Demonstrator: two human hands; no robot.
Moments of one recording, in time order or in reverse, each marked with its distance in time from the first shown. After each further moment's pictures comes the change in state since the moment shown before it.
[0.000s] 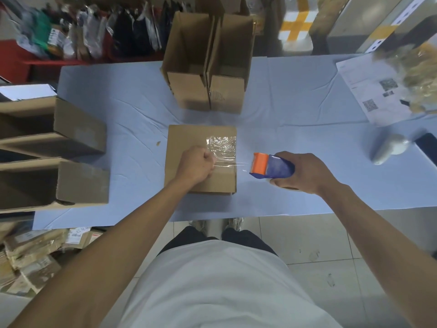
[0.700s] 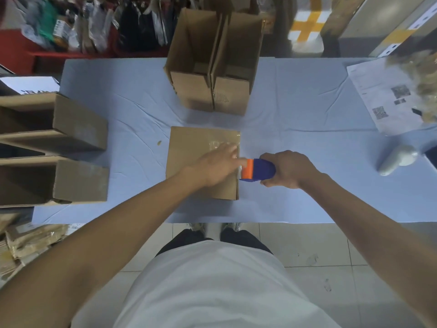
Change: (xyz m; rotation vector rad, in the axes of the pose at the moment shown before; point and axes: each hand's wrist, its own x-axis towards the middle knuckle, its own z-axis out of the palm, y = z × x) left_hand 0.017 0.034 0.013 0.360 -0.346 0.326; right_hand 0.053 -0.017 0.004 -0.324 -0.180 -0.144
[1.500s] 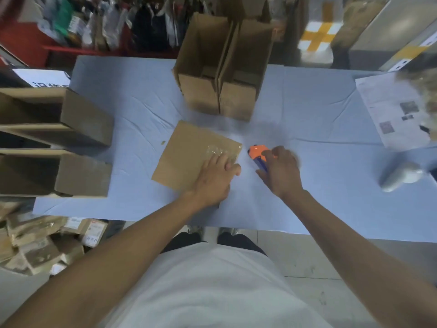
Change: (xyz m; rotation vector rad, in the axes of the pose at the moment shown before) left_hand -0.007 -0.021 0.047 0.414 0.273 0.077; right_hand 0.029 -0.005 0.041 -0.007 0.420 0.099
